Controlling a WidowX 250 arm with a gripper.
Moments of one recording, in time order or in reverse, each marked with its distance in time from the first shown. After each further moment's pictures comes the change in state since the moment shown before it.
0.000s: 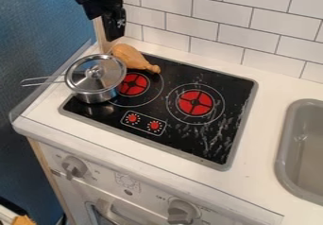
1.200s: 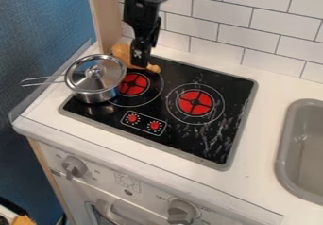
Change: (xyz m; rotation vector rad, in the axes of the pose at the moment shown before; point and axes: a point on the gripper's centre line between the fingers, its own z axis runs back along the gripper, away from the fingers) arm -0.053 0.033 -0.067 0.069 -0.136 -0.905
